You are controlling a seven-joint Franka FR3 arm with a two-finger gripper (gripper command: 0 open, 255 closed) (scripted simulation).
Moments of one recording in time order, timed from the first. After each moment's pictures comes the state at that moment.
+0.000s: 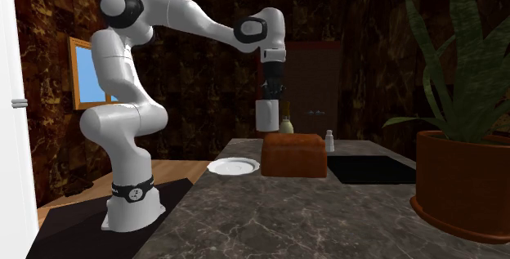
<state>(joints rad) 0.47 -0.34 0.61 -2.13 0.14 1.86 0.80</state>
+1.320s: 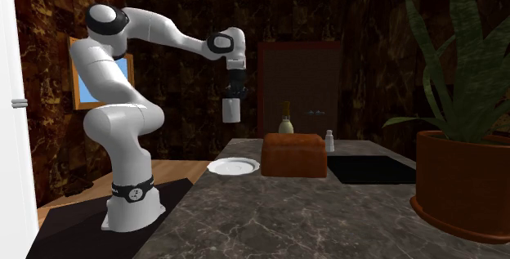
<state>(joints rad) 0.70 -0.60 0.84 -2.20 0.38 1.75 1.16</state>
